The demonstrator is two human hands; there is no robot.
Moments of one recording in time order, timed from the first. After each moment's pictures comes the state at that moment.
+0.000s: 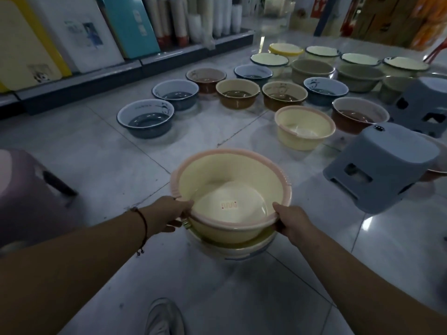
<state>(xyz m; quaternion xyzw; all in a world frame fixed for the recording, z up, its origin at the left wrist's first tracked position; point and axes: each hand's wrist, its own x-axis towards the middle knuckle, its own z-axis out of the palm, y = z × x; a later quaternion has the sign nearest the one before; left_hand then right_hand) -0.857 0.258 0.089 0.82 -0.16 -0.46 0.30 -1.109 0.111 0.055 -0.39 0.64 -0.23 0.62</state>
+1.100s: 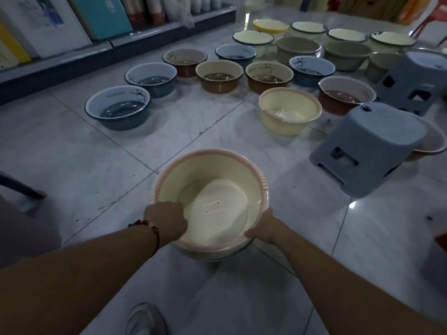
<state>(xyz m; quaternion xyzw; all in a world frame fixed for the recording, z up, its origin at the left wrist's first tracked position) -0.897 0.216 0.046 0.84 -0.50 -0.15 -0.15 -1.122 0.090 -0.008 -0.66 0.60 0.09 0.45</state>
